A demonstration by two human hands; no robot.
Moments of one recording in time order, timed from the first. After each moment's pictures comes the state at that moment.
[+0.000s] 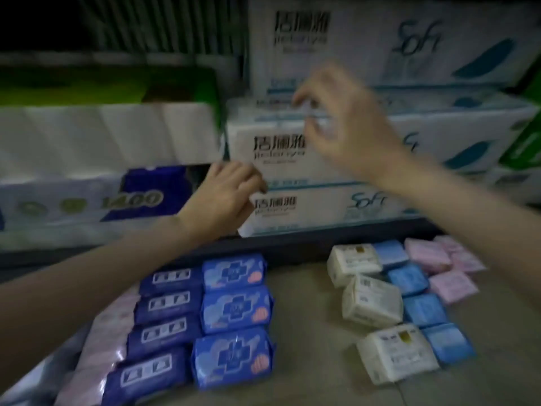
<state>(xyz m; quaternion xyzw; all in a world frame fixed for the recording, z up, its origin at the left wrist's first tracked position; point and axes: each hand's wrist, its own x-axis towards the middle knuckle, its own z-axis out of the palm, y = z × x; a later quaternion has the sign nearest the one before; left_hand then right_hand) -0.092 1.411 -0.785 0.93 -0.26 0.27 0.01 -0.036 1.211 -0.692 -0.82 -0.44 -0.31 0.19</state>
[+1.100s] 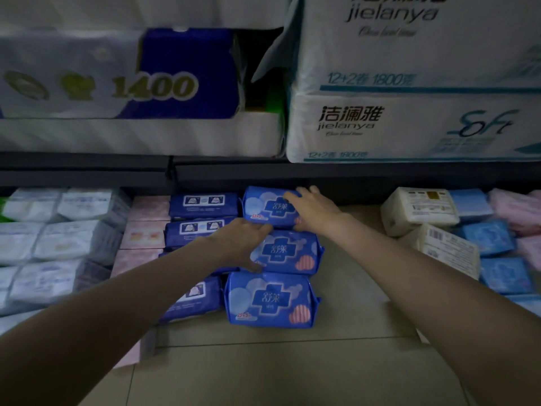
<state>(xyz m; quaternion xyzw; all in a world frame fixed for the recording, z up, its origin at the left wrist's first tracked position) -0.149 1.447 -0.991 0.95 -0.16 -0.26 0.02 -0.042 1.303 -1.001 -0.90 -0.36 0.23 -0.03</state>
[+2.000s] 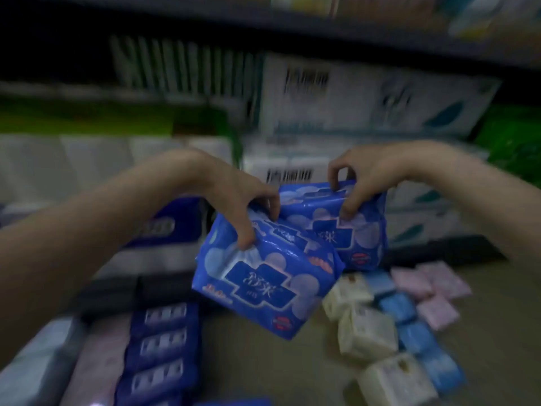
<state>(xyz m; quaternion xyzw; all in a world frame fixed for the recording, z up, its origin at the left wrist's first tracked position) -0.096 1.426 -0.680 0.92 -0.21 -0.31 0.11 -0.055 1.216 -0.644 -0.96 -0.23 0.18 -0.05</state>
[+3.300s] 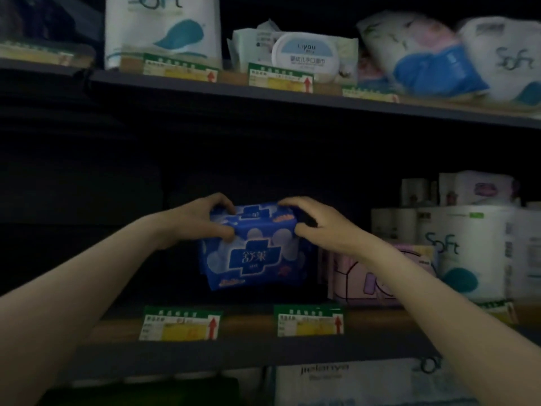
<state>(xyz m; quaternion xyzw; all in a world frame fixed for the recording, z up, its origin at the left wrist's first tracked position) 0.022 1.530 -0.400 0.91 -0.06 0.18 0.36 0.101 1.300 -0.409 -0.82 -0.46 -0.21 0.27</state>
